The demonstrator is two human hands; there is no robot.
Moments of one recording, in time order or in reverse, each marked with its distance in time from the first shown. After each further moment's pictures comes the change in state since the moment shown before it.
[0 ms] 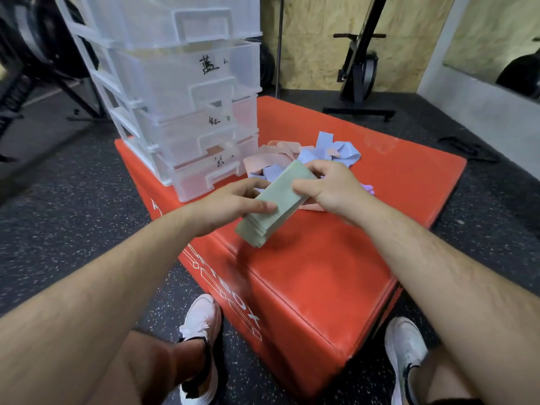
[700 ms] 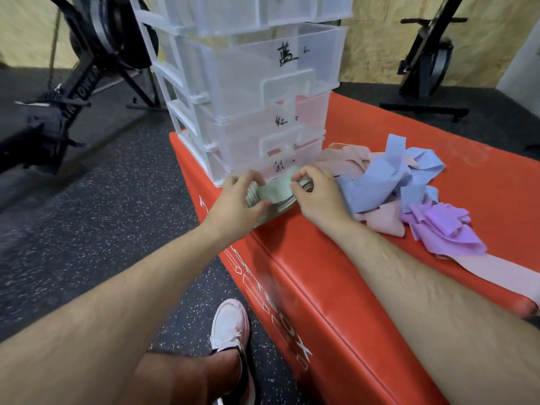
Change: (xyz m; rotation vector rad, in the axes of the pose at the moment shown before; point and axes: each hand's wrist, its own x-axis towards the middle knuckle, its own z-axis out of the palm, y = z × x) left_hand -0.002 -0.068 -0.075 0.447 0.636 -0.023; right_hand 0.119 0.038 0.141 -0.183 0.132 -0.284
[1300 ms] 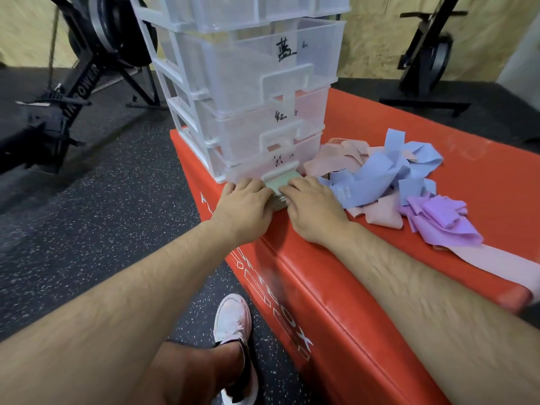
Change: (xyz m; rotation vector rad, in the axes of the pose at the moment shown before) left_hand 0.003 -0.015 0.019 0.709 -0.018 0.298; right_hand -0.026 0.004 0.000 -0.698 -0.251 -0.379
